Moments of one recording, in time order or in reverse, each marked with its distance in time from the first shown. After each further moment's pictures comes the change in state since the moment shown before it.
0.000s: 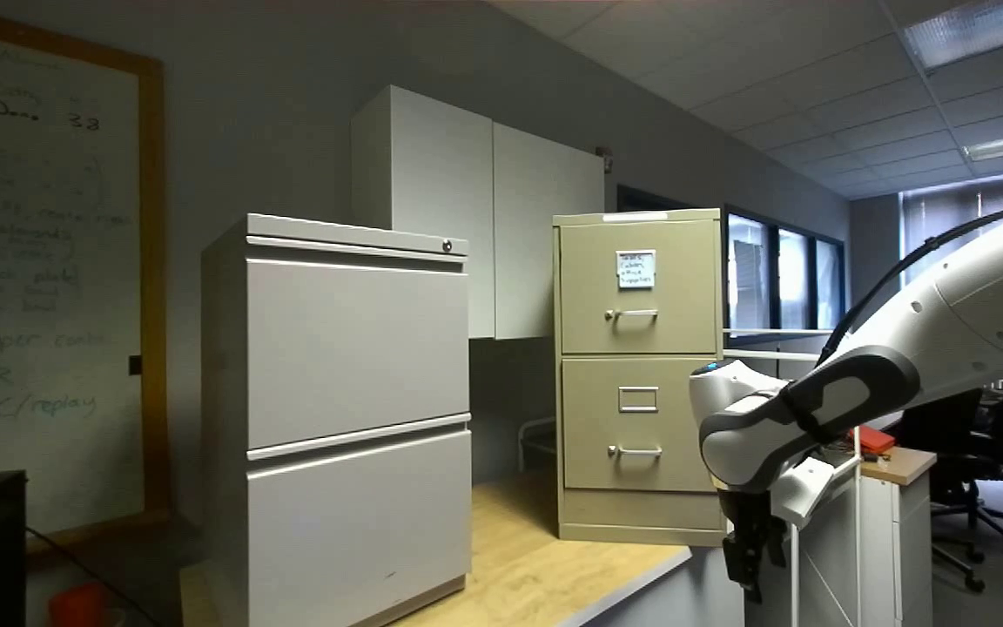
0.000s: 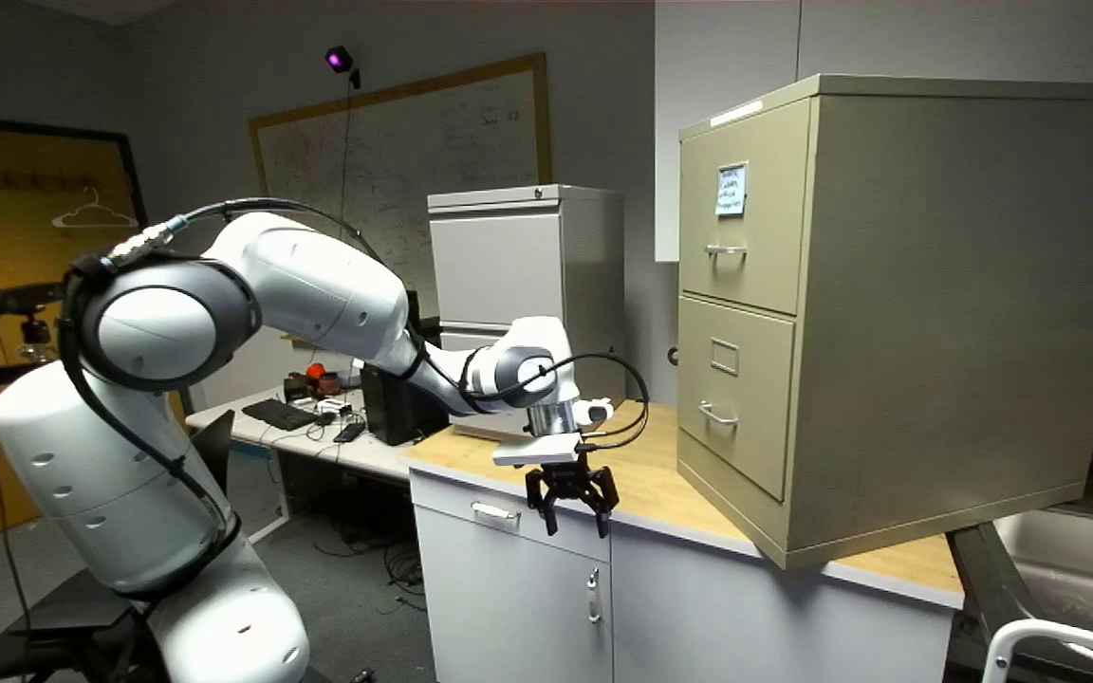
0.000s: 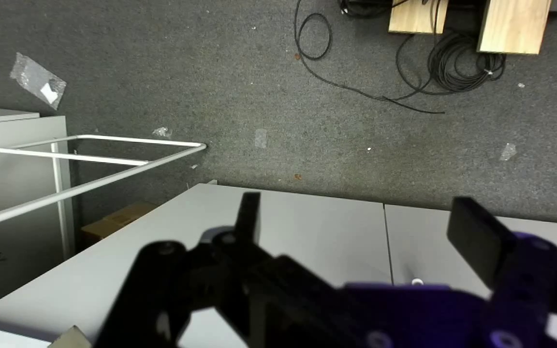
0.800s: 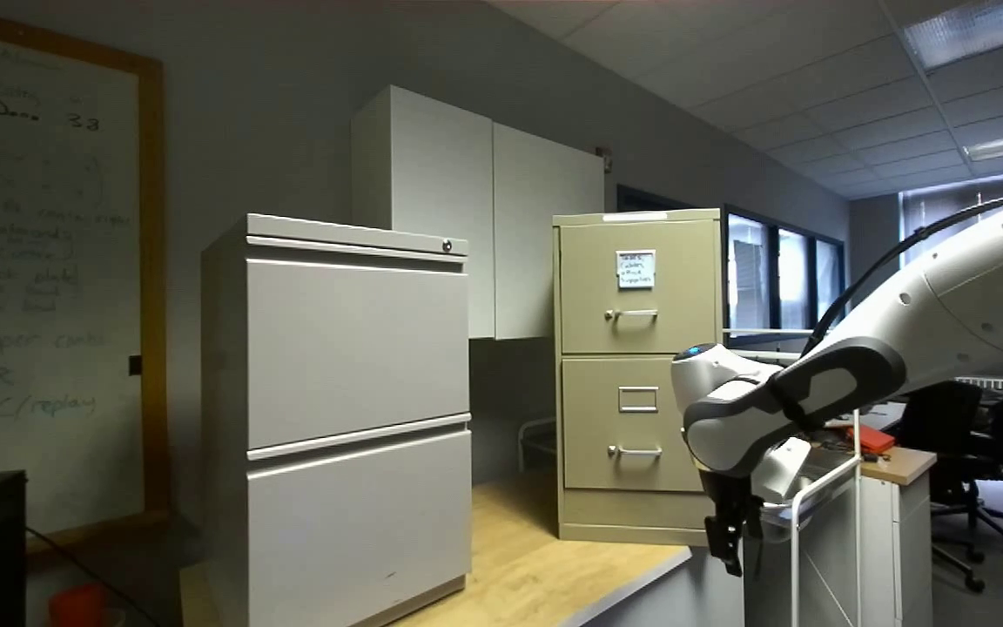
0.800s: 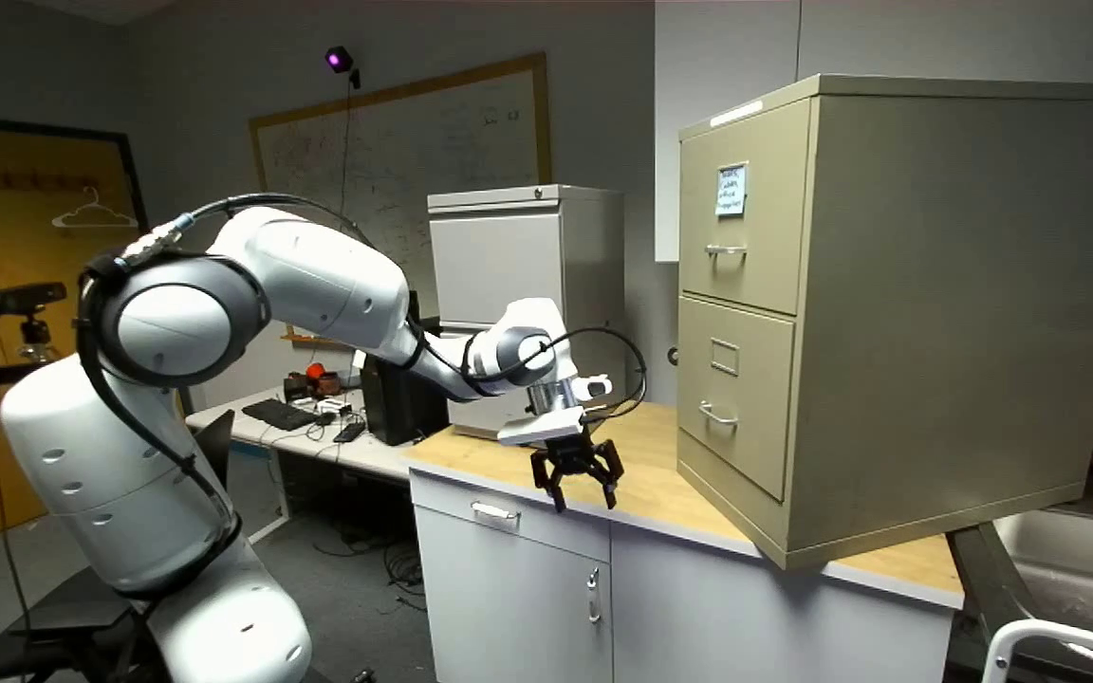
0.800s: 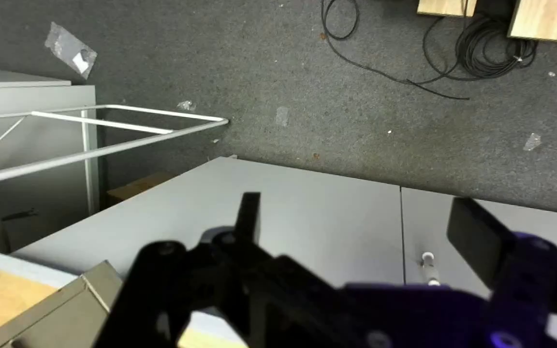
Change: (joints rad) arm 0.024 0.018 0.023 0.080 -0.046 -0.017 0.007
